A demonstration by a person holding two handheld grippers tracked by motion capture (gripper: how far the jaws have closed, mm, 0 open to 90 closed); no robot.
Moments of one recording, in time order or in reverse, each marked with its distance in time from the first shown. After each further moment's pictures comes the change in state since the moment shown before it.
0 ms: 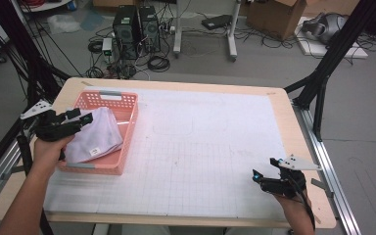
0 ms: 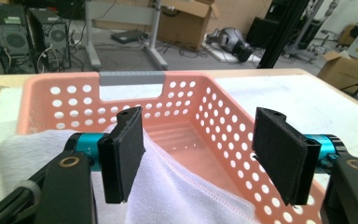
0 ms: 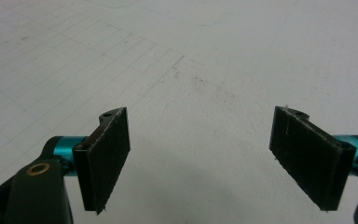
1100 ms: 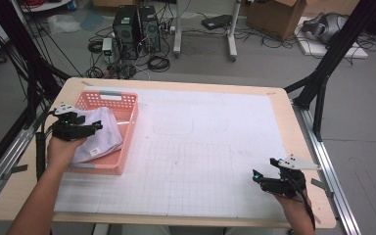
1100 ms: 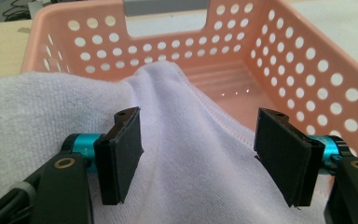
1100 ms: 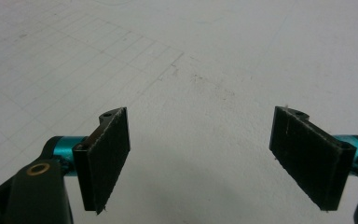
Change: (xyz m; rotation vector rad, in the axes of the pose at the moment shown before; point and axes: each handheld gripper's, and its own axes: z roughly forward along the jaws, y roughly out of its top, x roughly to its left) left arm -0.012 -0.013 0.036 0.291 0.238 0.101; right arm -0.001 -0.001 0.002 0.009 0.004 0.001
